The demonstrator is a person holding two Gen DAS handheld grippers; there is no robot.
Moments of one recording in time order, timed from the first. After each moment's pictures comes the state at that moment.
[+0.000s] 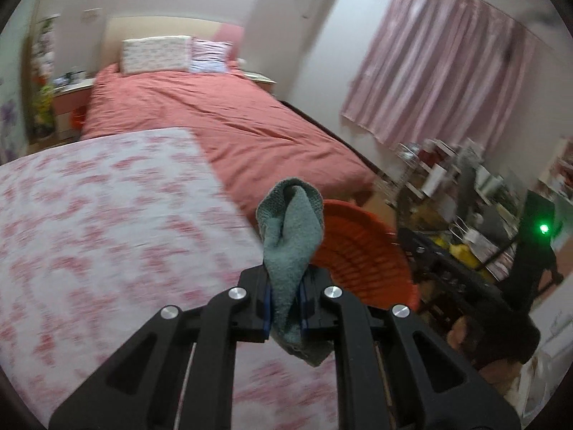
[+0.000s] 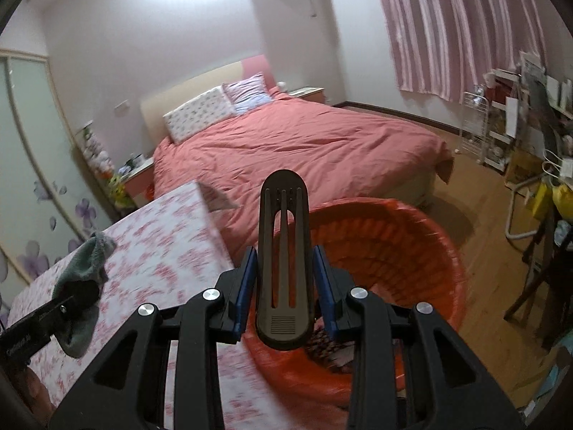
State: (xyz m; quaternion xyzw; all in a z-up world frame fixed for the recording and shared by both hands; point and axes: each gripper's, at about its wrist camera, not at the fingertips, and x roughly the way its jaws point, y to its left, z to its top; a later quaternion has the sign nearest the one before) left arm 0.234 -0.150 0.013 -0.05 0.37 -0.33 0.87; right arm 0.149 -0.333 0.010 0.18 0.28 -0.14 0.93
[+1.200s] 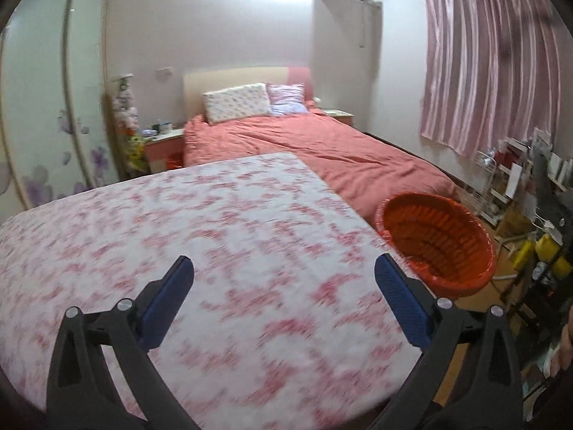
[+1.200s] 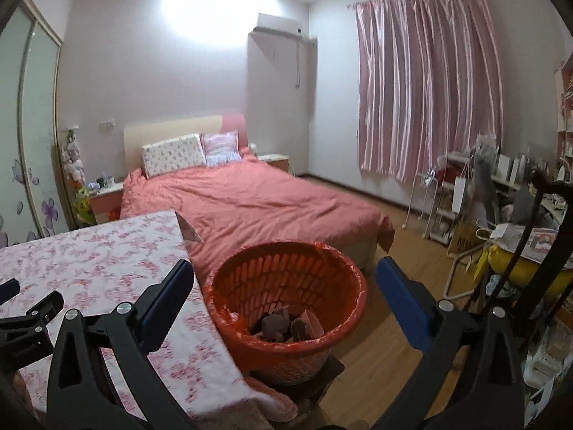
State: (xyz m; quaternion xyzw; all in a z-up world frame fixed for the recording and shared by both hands) left arm 0.111 -0.050 0.008 0.04 0.27 -0.13 0.95; right arm 0.032 -0.264 0.042 0.04 0.16 -0.23 0.96
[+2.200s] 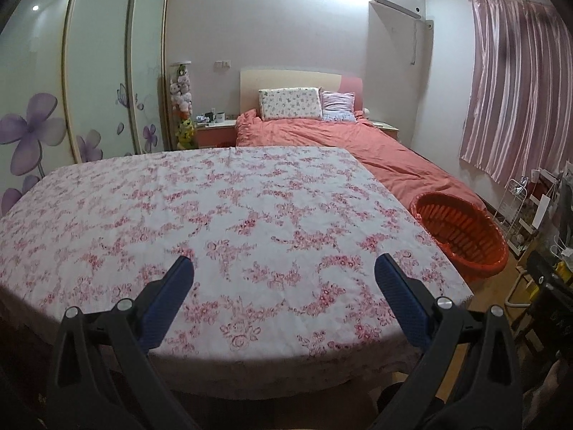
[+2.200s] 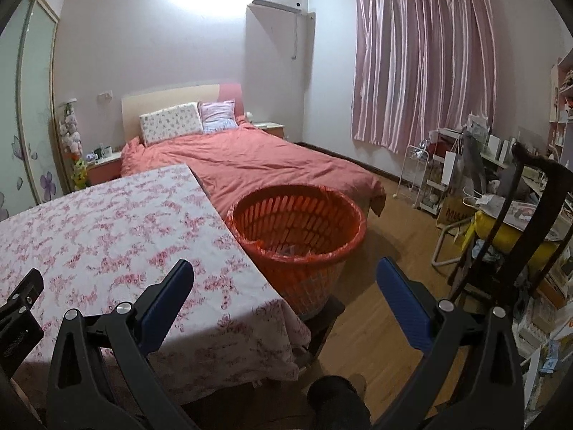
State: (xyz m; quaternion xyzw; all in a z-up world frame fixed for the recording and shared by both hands) left arm 0.022 0.007 -0.001 -0.01 0.27 -0.03 0.96; right arm -0.006 -0.201 0.015 0.05 0.24 -0.24 0.94
